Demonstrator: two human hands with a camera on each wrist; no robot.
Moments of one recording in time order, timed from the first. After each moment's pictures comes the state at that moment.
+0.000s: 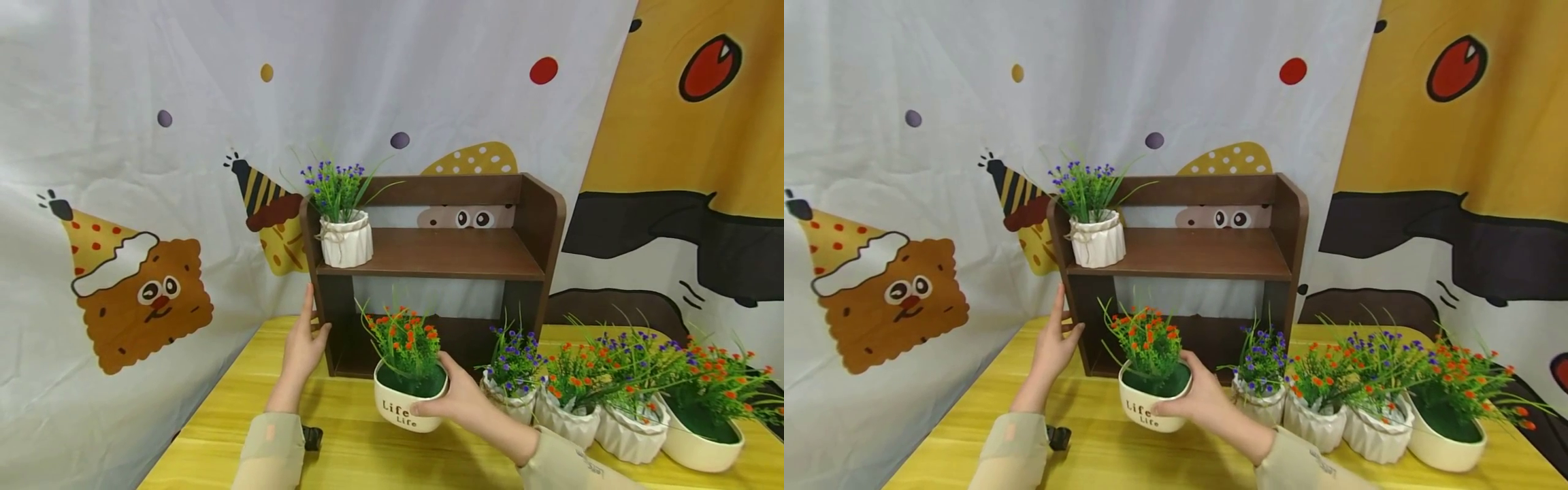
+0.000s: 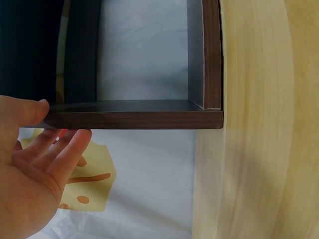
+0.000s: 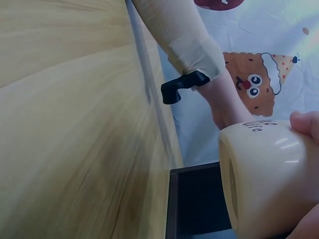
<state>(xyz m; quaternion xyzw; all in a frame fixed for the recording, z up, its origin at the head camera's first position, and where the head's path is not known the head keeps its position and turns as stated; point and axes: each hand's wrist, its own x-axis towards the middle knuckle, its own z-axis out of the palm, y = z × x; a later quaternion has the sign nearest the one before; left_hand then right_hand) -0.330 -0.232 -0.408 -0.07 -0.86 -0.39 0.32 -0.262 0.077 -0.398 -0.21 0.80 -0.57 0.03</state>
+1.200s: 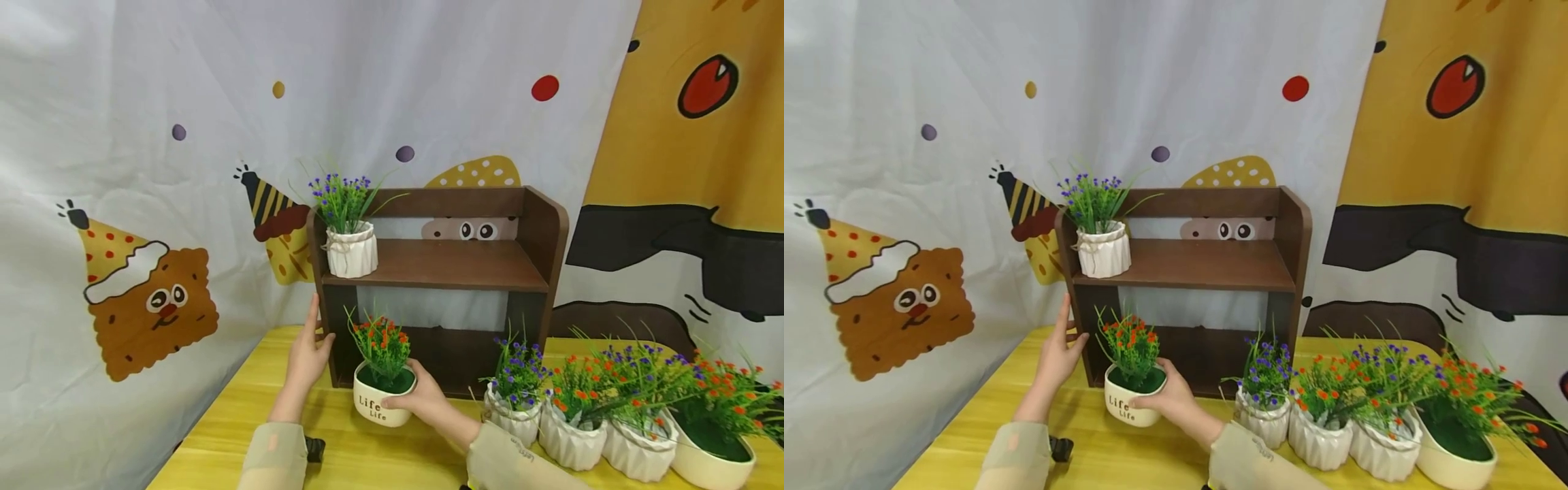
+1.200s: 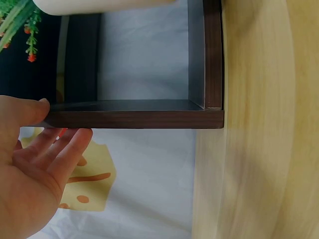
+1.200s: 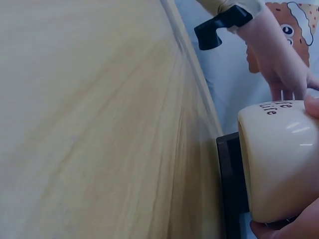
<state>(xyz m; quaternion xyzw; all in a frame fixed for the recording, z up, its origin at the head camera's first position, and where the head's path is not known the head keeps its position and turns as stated) -0.330 -0.232 -0.410 -0.08 -0.86 -0.39 0.33 -0.314 0.017 -0.453 -0.21 0.77 -0.60 0.01</state>
